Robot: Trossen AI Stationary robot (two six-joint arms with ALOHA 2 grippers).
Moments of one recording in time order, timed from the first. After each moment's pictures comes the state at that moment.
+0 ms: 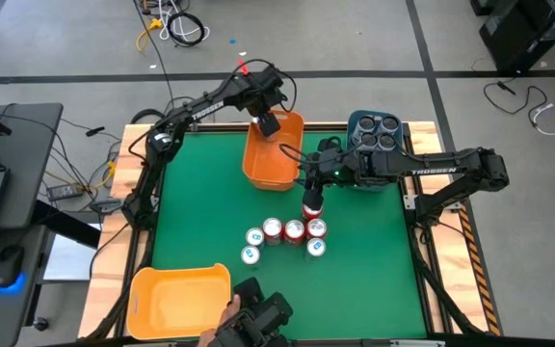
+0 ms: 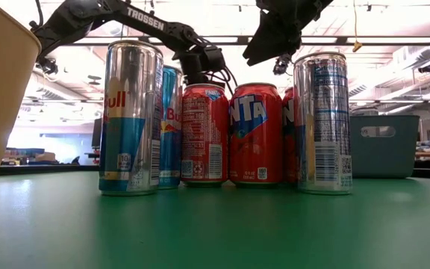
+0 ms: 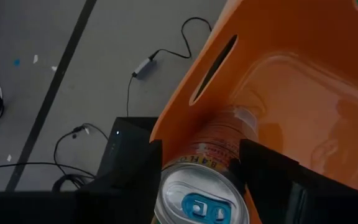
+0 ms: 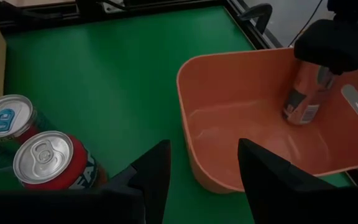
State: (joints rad) left arm 0.66 2.21 2.16 -1.05 -0.17 0.23; right arm -0.07 1.41 1.16 -0.42 0.23 0.13
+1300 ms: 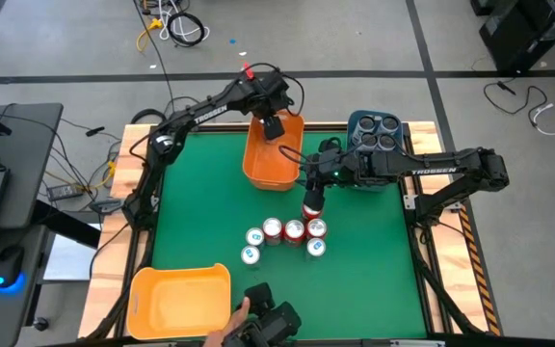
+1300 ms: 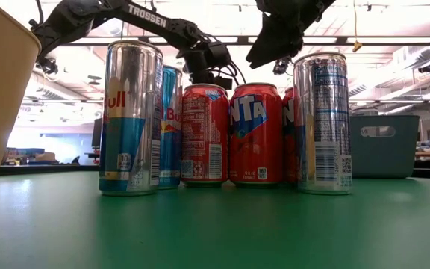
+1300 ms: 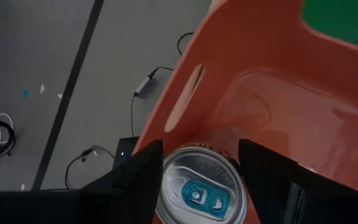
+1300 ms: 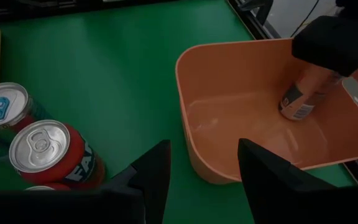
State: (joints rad) left arm 0.61 2.21 2.16 -1.00 -0.17 0.31; right arm -0.07 1.41 1.16 -0.46 0.23 0.13
